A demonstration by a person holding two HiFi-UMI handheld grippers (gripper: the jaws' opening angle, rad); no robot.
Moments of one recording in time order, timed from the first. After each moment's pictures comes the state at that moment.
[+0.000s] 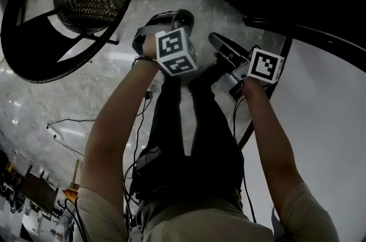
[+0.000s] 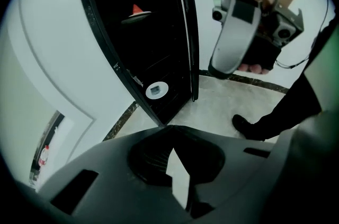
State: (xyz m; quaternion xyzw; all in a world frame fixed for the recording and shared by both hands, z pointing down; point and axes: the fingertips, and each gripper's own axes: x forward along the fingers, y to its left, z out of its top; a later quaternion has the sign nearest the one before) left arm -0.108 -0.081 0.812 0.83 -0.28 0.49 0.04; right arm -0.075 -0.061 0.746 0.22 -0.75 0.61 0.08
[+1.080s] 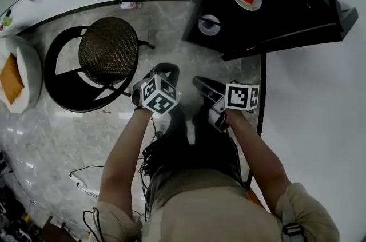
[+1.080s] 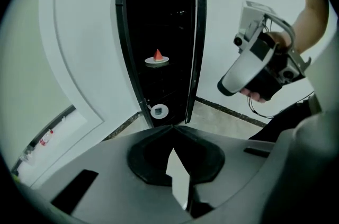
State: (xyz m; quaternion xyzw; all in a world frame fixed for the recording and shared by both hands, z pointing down) left arm -0.130 -0.048 0.618 0.85 -0.31 0.40 0.14; right arm -0.082 -0.023 0.567 0.29 -0.76 0.58 0.08
